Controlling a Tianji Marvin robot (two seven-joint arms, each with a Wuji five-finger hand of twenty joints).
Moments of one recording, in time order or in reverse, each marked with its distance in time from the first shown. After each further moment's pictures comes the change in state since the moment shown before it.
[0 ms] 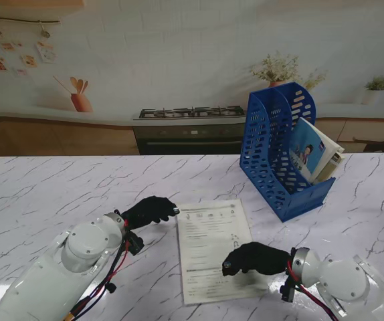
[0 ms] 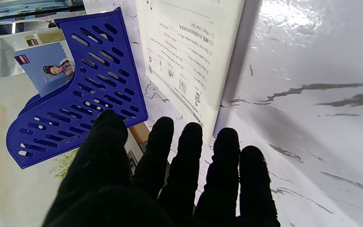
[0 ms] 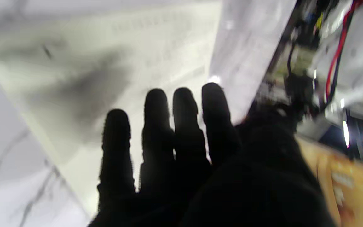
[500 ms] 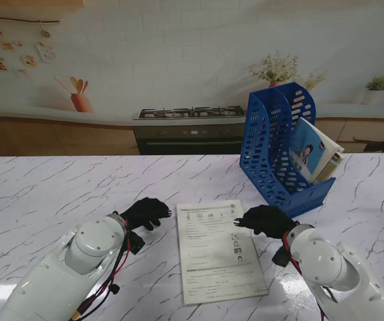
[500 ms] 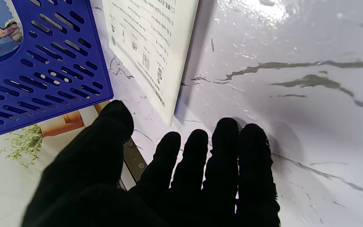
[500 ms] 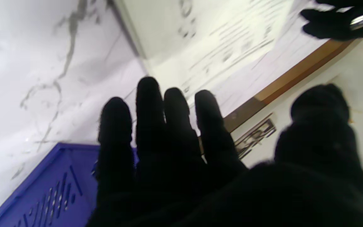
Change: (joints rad) left arm -0.007 -0.026 0.010 0.016 0.012 0.167 0.108; right arm 0.080 -0.080 -0.020 -0.028 -0.304 0.379 -0.385; left_hand -0.116 -0.213 0.344 0.016 -0.092 0.111 -0.141 -0.052 -0.084 0.079 0.032 0.046 0.082 0.007 0.126 0.046 0.295 0.014 0.092 0.039; right_hand -0.232 -0.204 0.000 0.000 -0.049 0.080 -0.089 0.063 -0.020 0.089 0.025 0.058 0.073 0.056 0.091 0.112 0.215 0.005 0.198 0.166
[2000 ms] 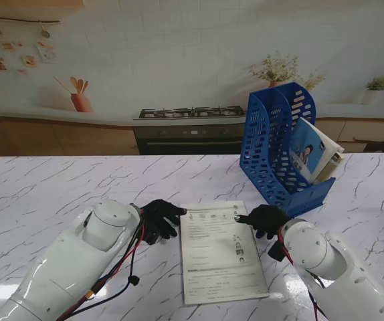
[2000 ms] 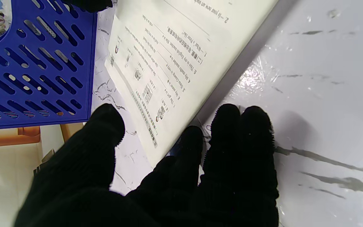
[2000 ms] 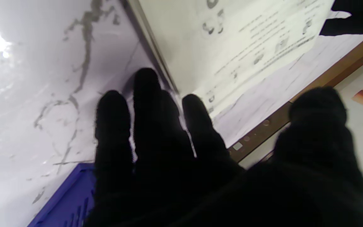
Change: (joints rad) left arm -0.173 -0.045 0.109 0.103 -0.234 0.299 -0.084; right arm 0.109 -0.013 -0.073 0.110 0.044 0.135 0.022; left_hand -0.010 0.018 -0.027 0.000 -0.053 0.087 -0.425 -0.124 -0.037 0.006 0.218 0.032 0.129 0.055 0.137 -0.086 0.245 0.059 0.042 -0.050; right_hand -0.009 0.017 0.000 0.000 -0.001 0.121 -0.052 -0.055 -0.021 0.103 0.023 -0.072 0.071 0.001 0.087 -0.028 0.092 0.000 0.007 -0.072
